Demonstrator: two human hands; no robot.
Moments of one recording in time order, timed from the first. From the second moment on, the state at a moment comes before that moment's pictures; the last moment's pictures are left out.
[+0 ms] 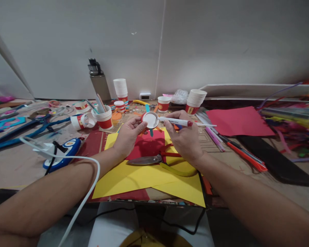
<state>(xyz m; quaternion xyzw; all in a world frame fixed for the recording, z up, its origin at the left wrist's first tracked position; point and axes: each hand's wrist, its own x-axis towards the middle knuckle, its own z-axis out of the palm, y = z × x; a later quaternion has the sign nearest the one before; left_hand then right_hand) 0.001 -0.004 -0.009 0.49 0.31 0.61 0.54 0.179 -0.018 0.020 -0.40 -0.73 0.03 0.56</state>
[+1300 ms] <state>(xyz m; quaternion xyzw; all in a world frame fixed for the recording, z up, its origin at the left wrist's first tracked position) 0.000 -0.004 -0.008 0.51 0.33 0.62 0.50 0.177 -0.022 0.021 -0.40 -0.75 0.03 0.53</state>
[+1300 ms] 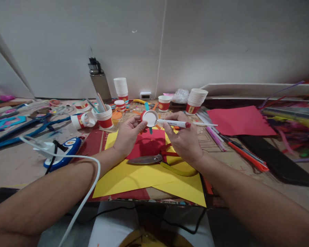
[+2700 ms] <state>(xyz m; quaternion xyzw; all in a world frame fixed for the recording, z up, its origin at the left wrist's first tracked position) 0.001 -0.005 -0.010 0.51 0.34 0.62 0.50 0.177 -0.024 0.023 -0.39 -0.75 0.02 0.54</state>
